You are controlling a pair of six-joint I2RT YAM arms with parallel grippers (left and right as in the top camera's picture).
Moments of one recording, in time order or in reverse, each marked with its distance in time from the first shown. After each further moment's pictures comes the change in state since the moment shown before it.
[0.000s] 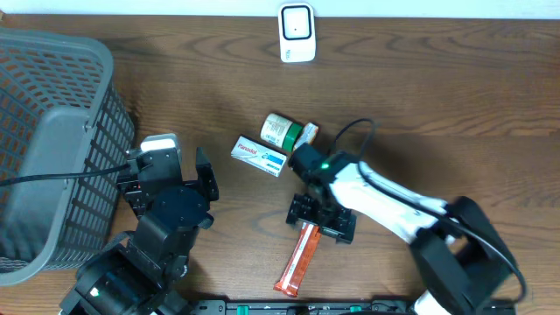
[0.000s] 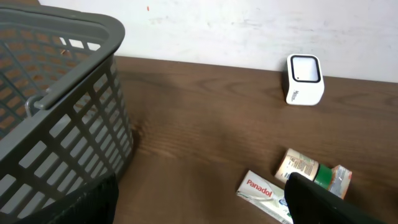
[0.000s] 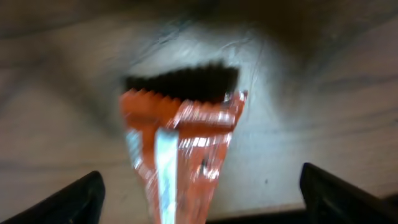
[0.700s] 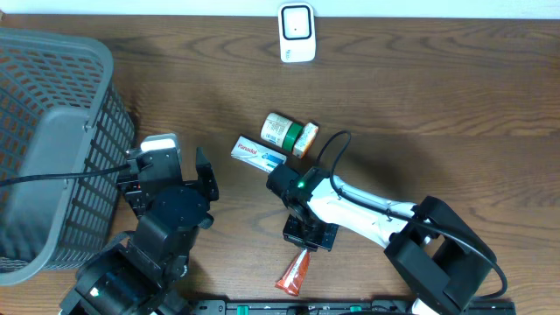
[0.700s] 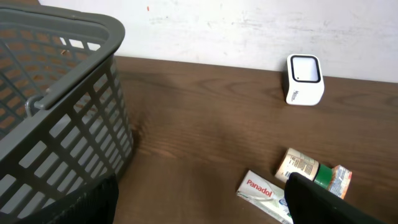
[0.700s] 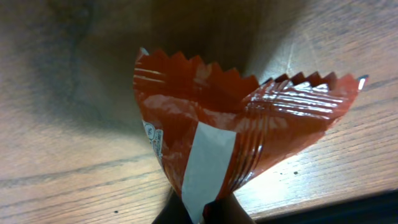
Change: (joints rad) left arm 0.000 0.000 0.000 0.000 0.000 0.000; right arm 0.129 0.036 0.000 0.027 0.034 0.168
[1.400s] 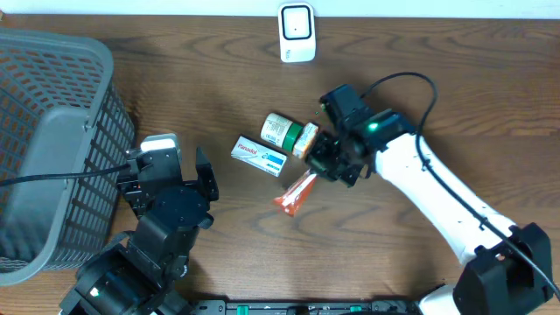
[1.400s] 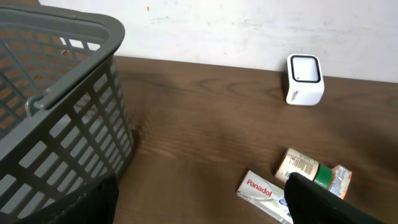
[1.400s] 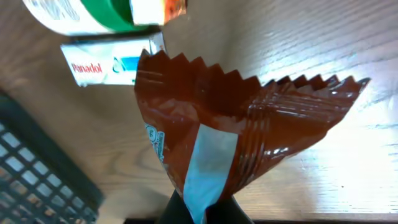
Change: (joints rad) left arm 0.000 0.000 0.000 0.000 0.000 0.000; right arm -0.350 -0.200 0.248 -0.029 -0.085 -0.122
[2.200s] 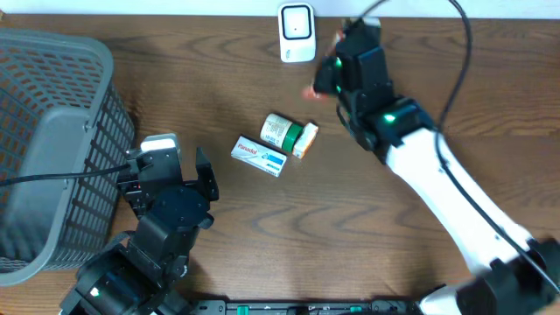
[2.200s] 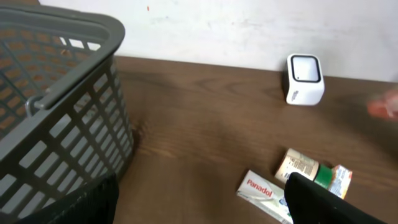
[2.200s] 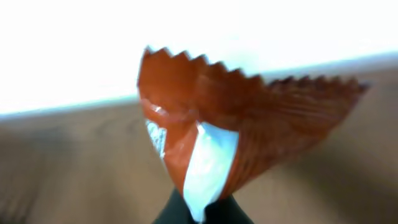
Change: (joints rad) left arm 0.000 0.000 0.000 0.000 0.000 0.000; right arm -0.013 0.011 0.118 0.757 0.612 -0.685
